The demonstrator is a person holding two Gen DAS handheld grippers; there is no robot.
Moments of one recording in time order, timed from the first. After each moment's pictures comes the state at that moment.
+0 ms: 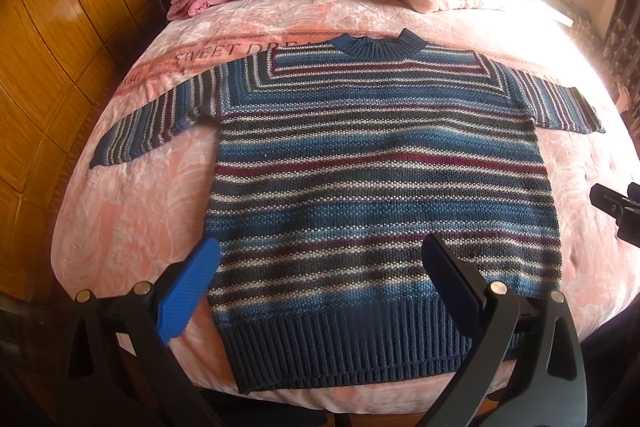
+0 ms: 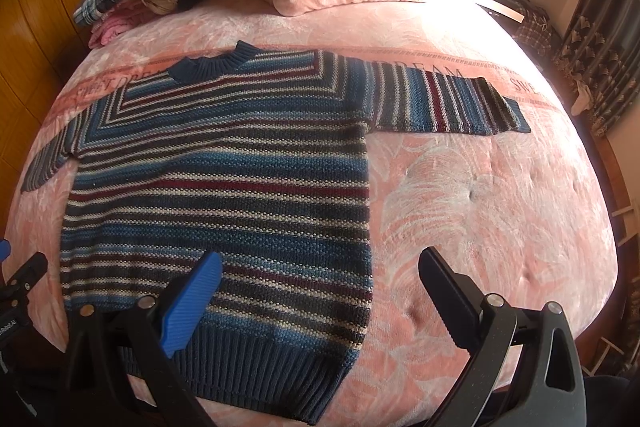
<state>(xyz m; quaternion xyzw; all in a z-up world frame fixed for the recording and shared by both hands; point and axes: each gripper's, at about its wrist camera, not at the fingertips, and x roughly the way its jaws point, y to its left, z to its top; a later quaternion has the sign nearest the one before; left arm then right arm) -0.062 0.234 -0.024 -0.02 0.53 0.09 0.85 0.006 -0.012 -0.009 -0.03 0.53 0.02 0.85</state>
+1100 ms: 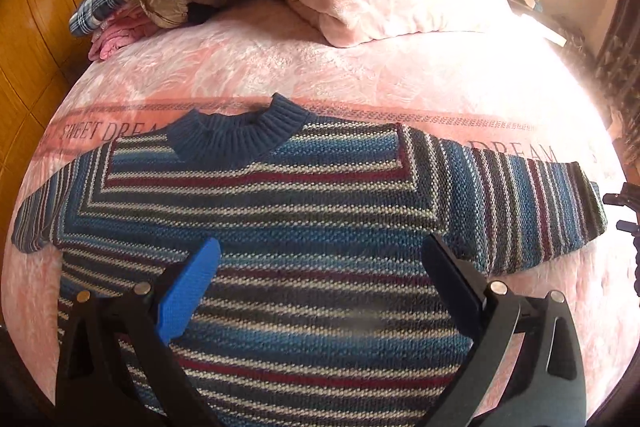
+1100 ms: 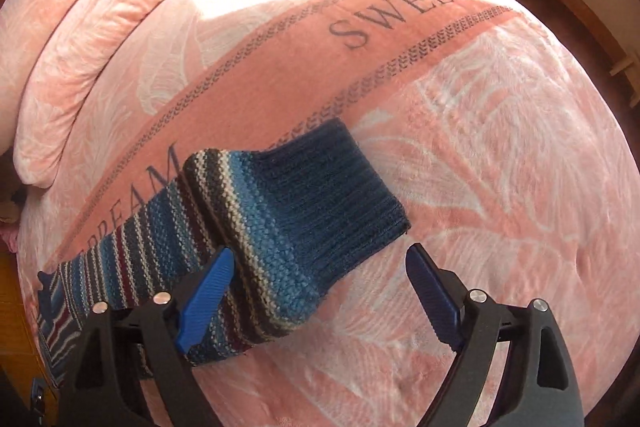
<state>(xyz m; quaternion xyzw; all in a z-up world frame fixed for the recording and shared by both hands) 0.203 0.055 -0.083 -0.04 0.51 0.07 0.86 0.287 -0.422 -0.137 0.21 0.59 -0.12 0.77</state>
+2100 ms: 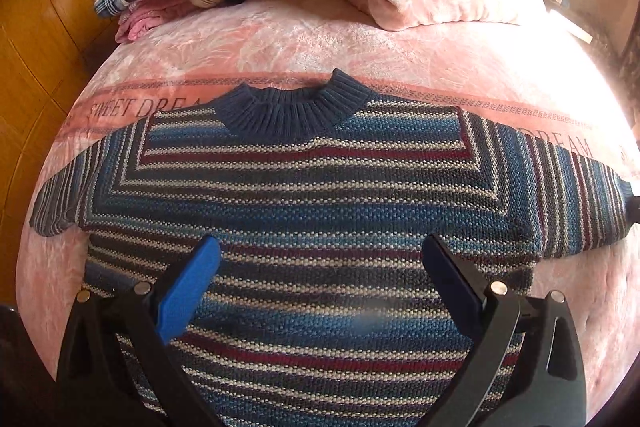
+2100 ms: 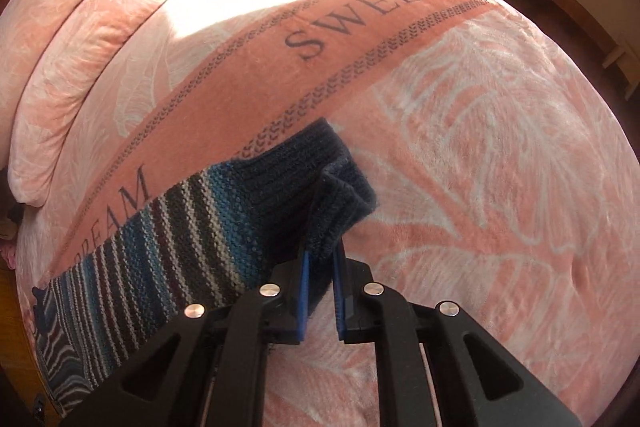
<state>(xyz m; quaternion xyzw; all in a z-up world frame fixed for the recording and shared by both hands) 0.175 0.121 -0.087 -0.05 0.54 0.10 0.84 0.277 -0.446 -0.141 0.21 0.55 -0.14 0.79</state>
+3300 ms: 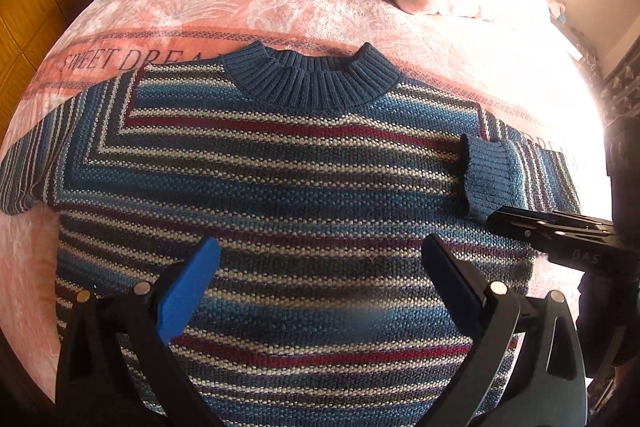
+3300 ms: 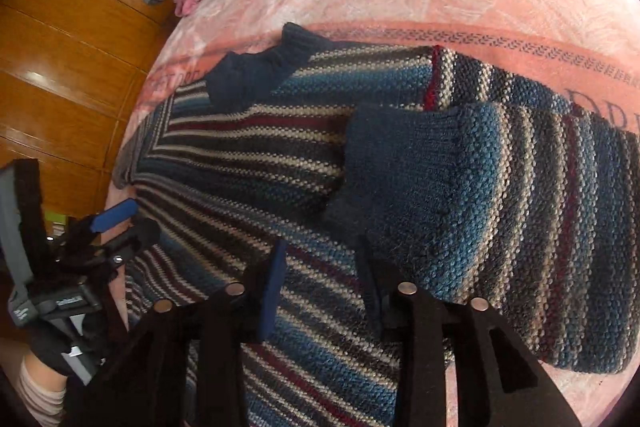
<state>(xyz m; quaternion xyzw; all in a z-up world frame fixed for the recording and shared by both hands) 0.178 0.176 -0.112 -0.12 0.57 0.05 0.81 0.265 -0.032 -0.135 0.08 0.63 0.33 0.70</state>
